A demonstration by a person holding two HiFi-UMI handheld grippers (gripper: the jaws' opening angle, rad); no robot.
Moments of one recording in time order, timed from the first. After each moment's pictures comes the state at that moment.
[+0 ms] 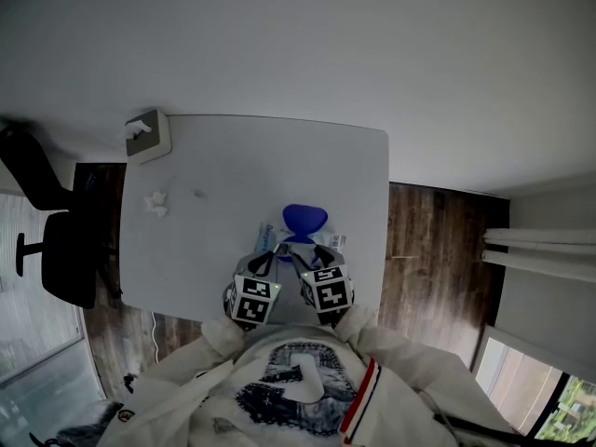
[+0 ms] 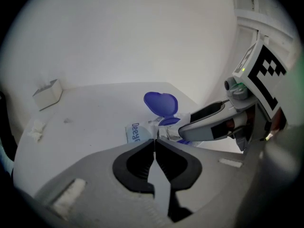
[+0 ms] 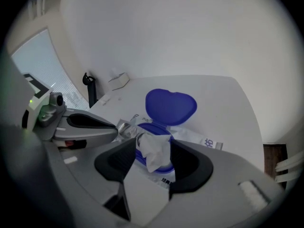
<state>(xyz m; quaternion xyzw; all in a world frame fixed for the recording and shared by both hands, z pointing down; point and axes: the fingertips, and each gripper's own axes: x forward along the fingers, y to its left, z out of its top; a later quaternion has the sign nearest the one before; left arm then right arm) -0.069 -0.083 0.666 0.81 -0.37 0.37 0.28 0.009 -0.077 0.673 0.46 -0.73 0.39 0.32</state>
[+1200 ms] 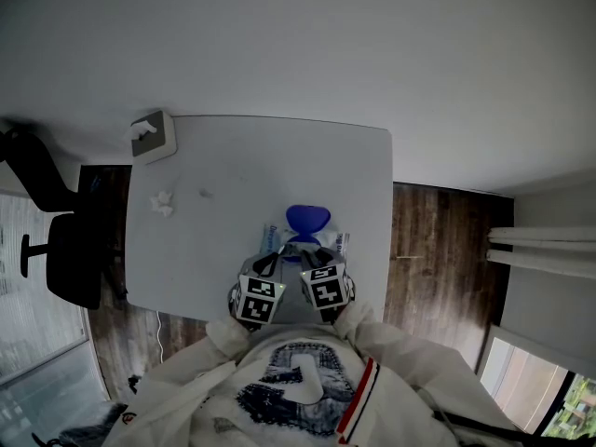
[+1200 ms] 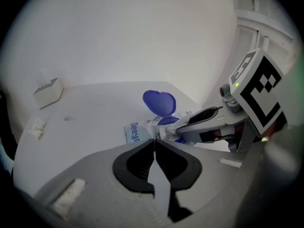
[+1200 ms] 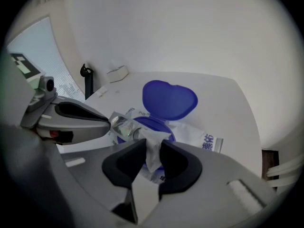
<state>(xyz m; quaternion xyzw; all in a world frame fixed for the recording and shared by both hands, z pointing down) -0.072 -0.077 0.668 0.81 -0.36 0.37 0.28 0.001 -0.071 0.691 0.46 -0.73 0.37 0.35</state>
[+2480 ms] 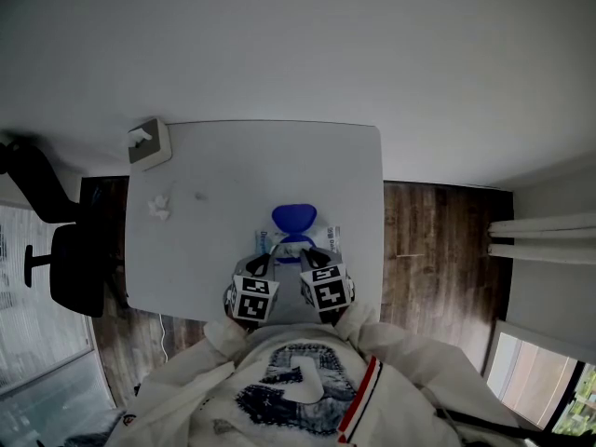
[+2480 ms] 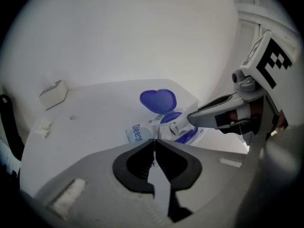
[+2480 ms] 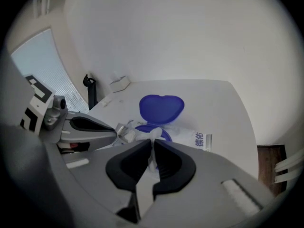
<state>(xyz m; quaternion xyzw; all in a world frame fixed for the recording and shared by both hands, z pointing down) -0.078 -0.072 0.669 0.79 -0.38 0.39 0.27 0.011 -0.068 0.661 0.47 -0.73 0.38 0.30</state>
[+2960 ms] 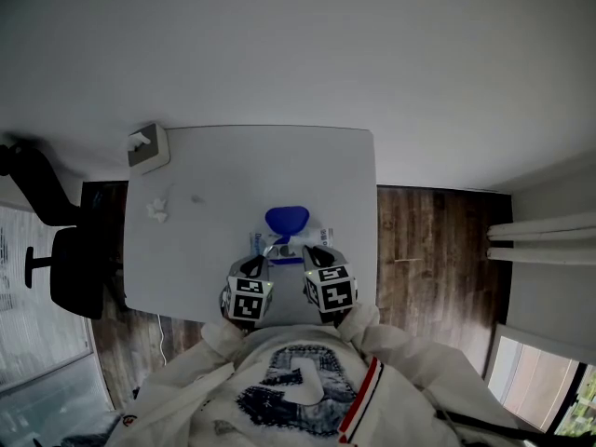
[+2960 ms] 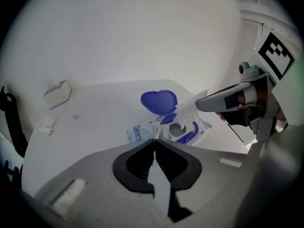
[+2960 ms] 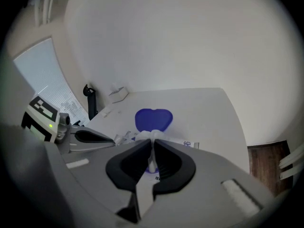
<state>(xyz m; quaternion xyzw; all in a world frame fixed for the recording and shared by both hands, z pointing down) -0.079 -0.071 0.665 0.79 -0.40 0.39 0.27 0.038 -0.076 0.637 0.50 -0.74 0.37 0.26</state>
